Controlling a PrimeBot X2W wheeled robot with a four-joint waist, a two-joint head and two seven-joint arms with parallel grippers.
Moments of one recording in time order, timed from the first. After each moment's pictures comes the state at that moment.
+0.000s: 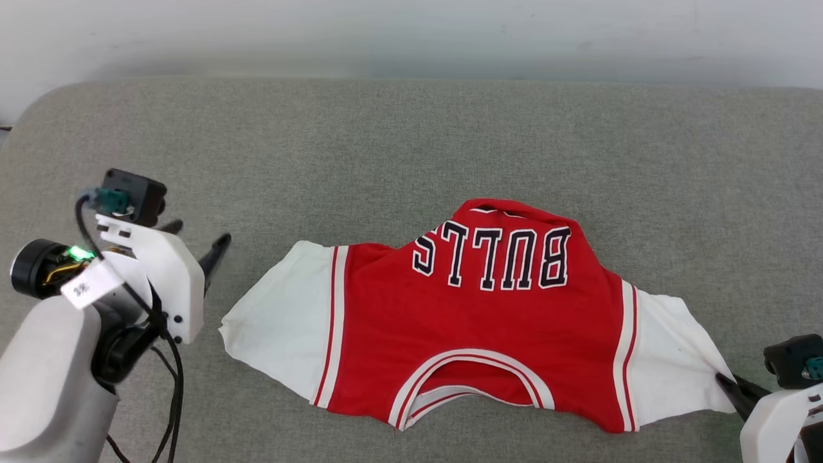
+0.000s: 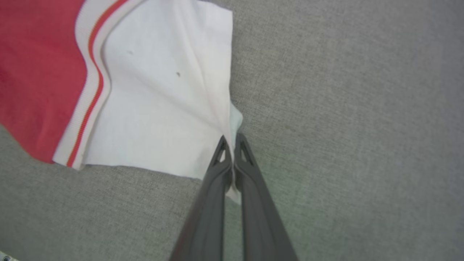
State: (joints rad) left arm -0.46 0.53 -0.25 0.20 -0.50 -0.13 0.49; right arm 0.01 -0.56 0.16 0.09 0.39 0.13 0.37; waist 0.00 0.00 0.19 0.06
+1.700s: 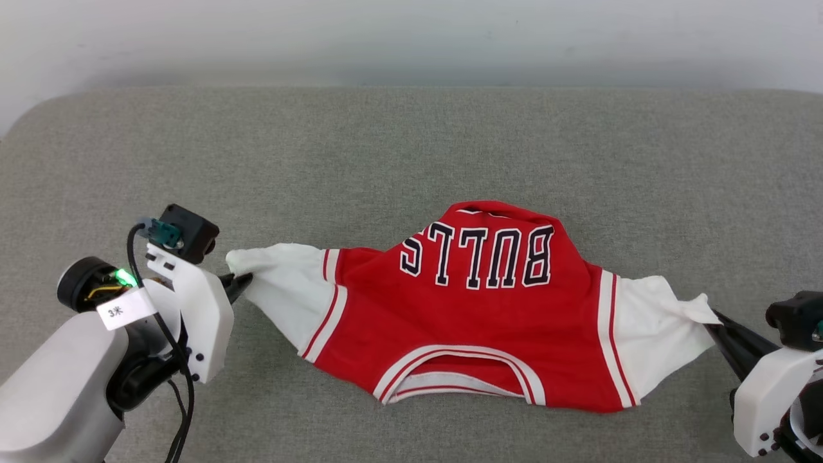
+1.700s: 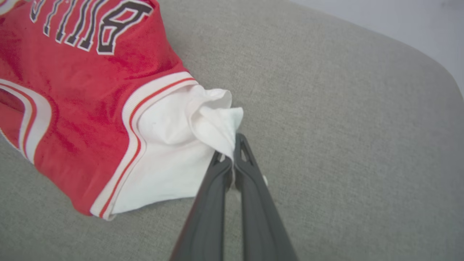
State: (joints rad) left arm -0.52 0.70 -0.61 0.19 -0.75 -0.11 0.49; right arm -0.07 -0.56 0.18 0.02 0.42 0.13 0.29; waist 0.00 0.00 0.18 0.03
